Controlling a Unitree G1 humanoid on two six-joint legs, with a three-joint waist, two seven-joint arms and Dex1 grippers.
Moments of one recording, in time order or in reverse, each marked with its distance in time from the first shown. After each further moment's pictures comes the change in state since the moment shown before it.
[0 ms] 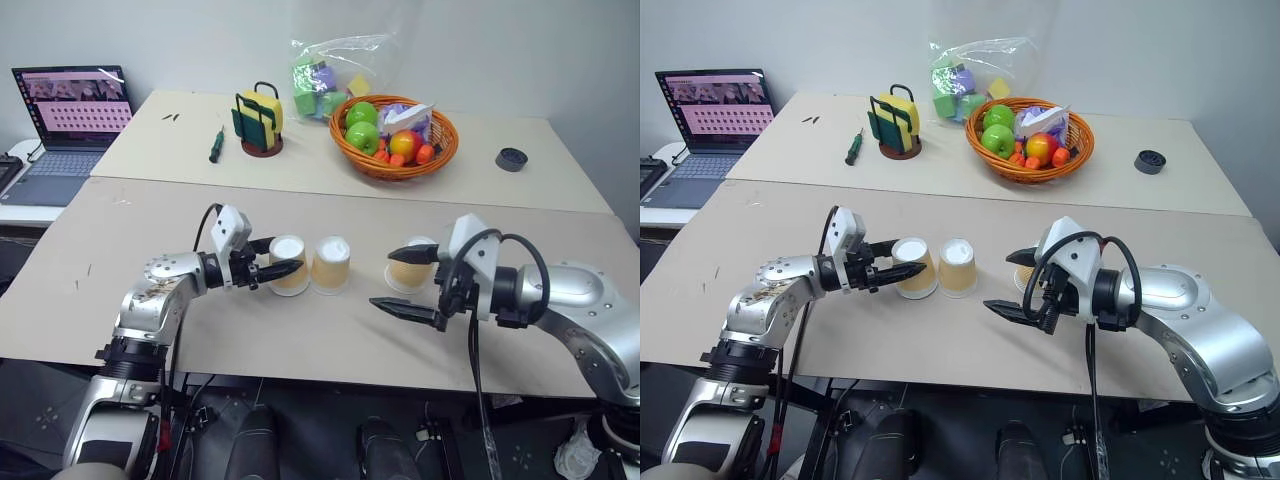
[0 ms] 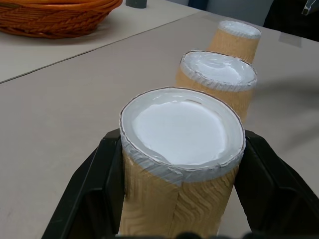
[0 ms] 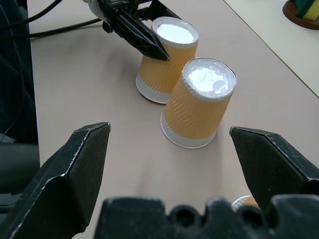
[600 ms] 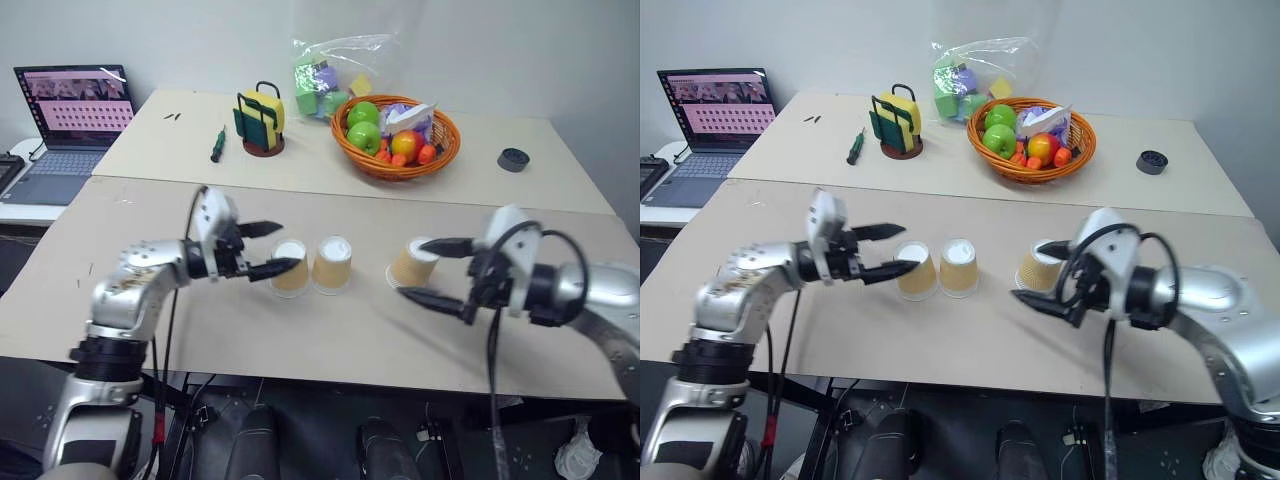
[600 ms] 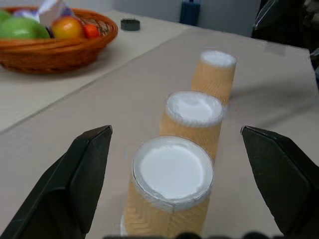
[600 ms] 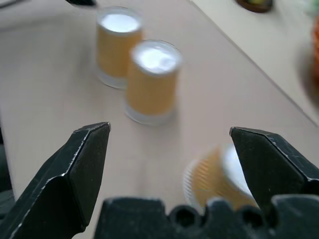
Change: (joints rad) left arm -0.002 0.164 0.150 -0.259 -0.155 0.209 -0.019; right arm 0.169 -0.152 -0.297 0.096 0.014 0.000 0.073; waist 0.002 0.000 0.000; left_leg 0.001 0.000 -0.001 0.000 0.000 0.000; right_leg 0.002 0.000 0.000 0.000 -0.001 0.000
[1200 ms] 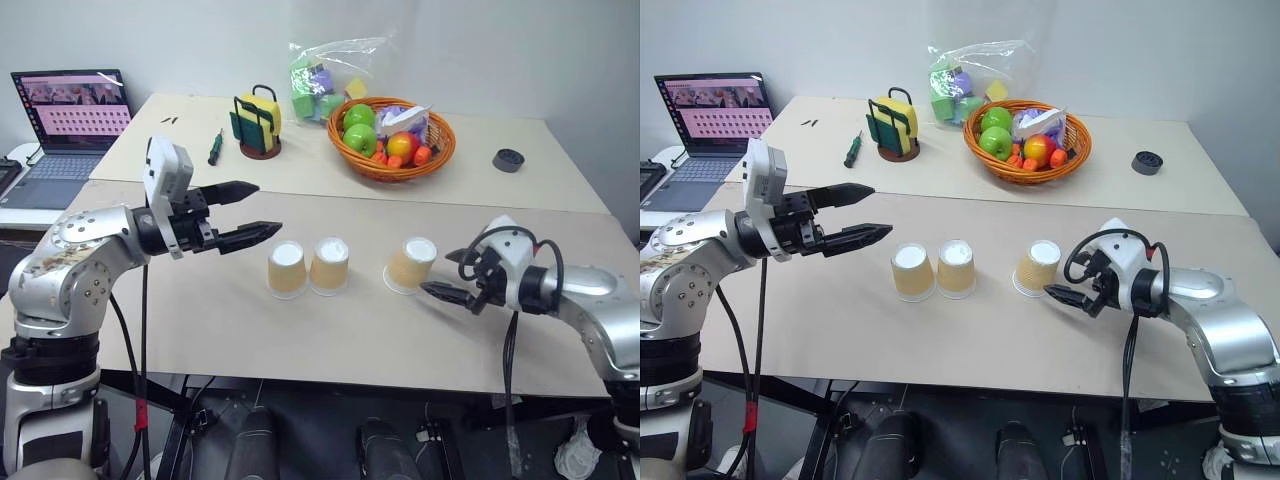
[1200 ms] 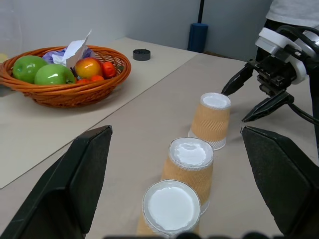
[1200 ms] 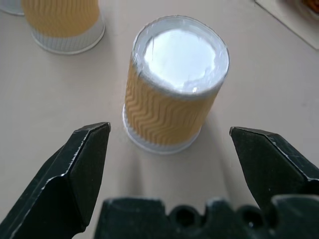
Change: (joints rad) left arm -0.035 0.052 0.070 -0.128 -0.127 0.150 0.105; right arm -0.200 0.148 0.293 0.373 -0.262 -0.137 -0.033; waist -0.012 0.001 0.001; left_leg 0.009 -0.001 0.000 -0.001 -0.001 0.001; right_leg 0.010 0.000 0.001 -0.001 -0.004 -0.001
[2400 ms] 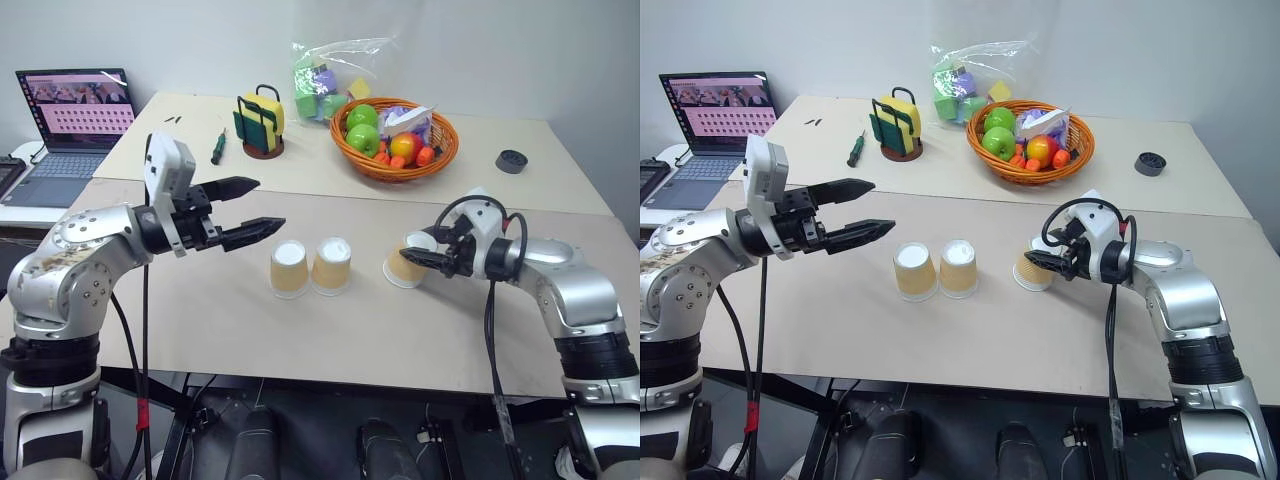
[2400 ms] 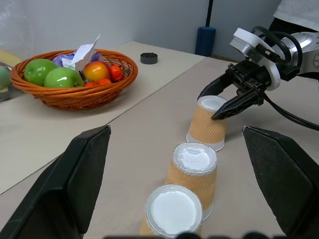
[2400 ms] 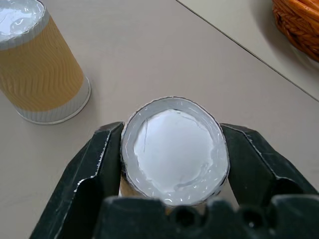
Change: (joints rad) left arm 0.001 0.000 -0.003 -0.022 -0.020 0.007 0.057; right arm -0.181 0.141 0.066 0.156 -0.050 -0.010 -0.002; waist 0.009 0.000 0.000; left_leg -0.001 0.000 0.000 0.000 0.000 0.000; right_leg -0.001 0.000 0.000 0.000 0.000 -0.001
